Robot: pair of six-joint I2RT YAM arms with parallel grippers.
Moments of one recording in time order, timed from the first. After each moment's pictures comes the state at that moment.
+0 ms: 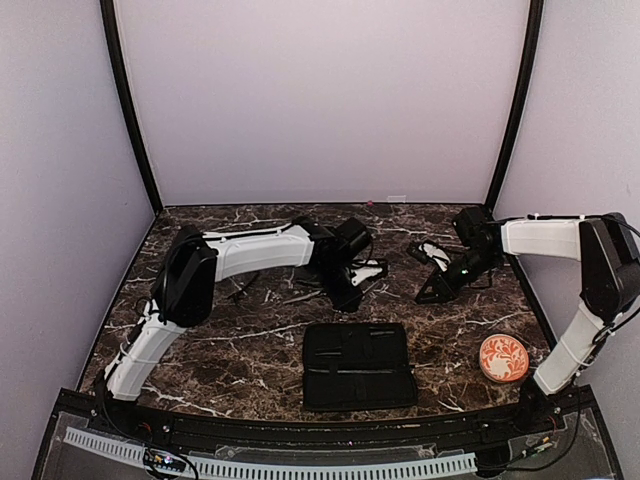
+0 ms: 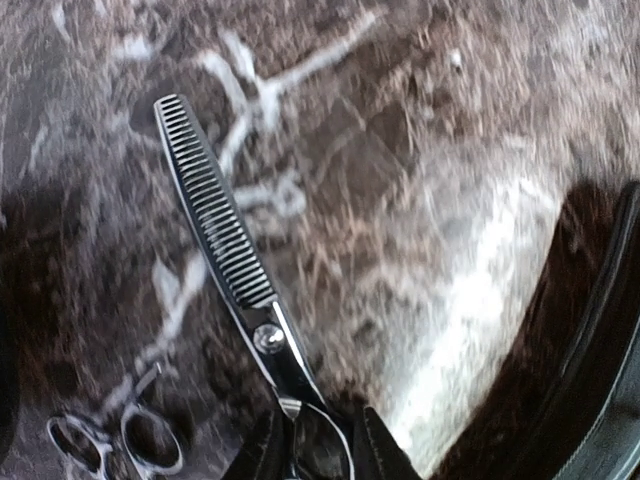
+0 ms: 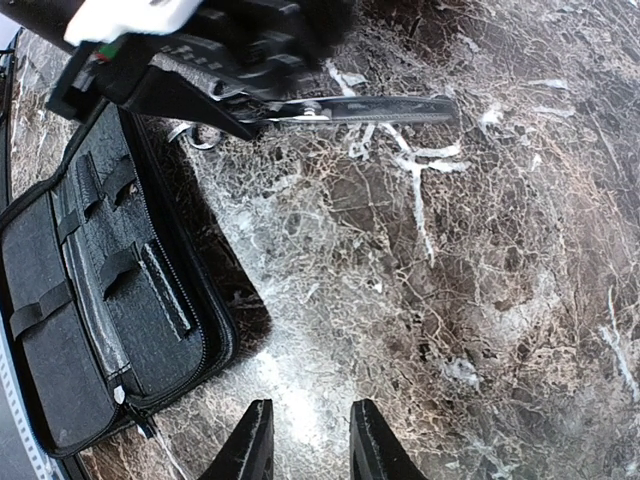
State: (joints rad) left arm -0.91 2.50 2.18 -0.88 0.11 0.22; right arm 0.29 1.64 1.01 -0.64 -0.61 -0.53
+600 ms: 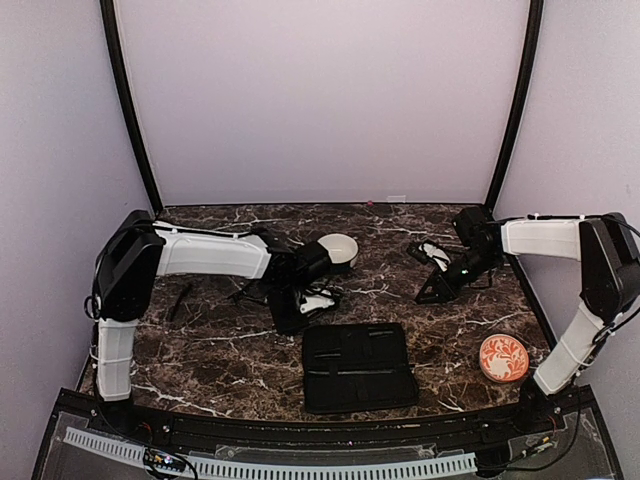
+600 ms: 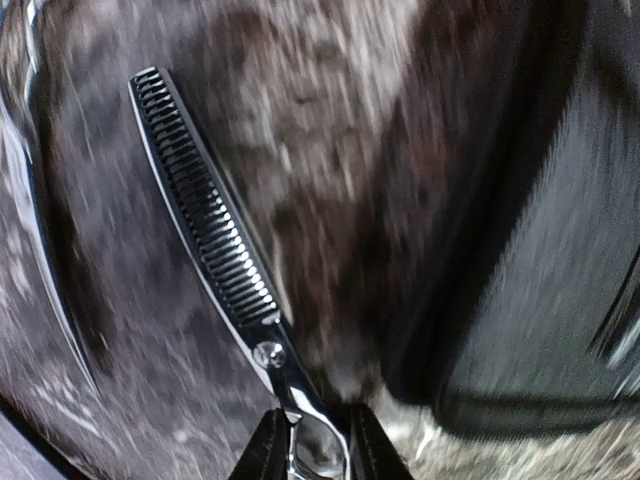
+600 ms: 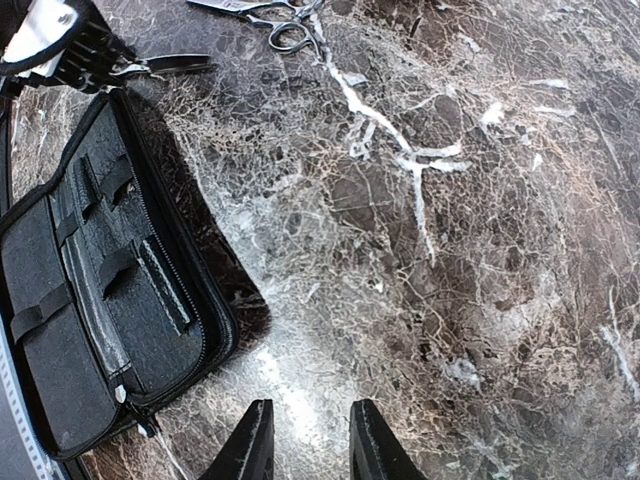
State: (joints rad) left arm -0.91 2.11 1.57 -0.91 -0.08 0.31; right arm 0.29 1.64 1.01 -0.64 -0.61 -0.53
